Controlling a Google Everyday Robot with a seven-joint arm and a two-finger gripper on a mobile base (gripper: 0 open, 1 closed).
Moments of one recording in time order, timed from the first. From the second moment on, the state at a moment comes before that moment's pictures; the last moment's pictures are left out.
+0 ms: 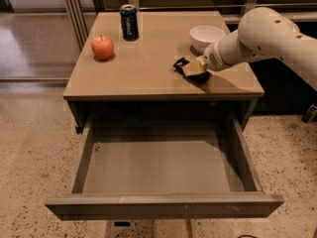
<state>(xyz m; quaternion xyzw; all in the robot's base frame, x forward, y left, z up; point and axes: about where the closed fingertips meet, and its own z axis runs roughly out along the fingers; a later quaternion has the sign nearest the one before) 0.719 -0.136 0.827 -0.31 0.87 0.12 0.37</state>
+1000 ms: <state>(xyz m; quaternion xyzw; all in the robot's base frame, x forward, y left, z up) 0.615 -0.133 0.885 -0.54 0.77 0.15 0.32</state>
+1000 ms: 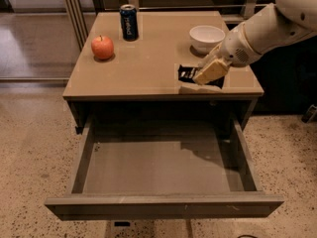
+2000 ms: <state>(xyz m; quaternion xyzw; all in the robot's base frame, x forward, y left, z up) 0.579 -0.123 0.861 -0.59 0.74 0.14 0.30</state>
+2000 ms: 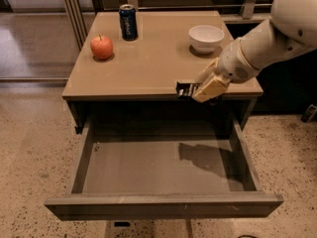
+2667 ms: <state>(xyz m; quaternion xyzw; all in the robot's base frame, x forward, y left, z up) 0.527 -0.125 0.776 -0.57 0.76 0.19 0.27</state>
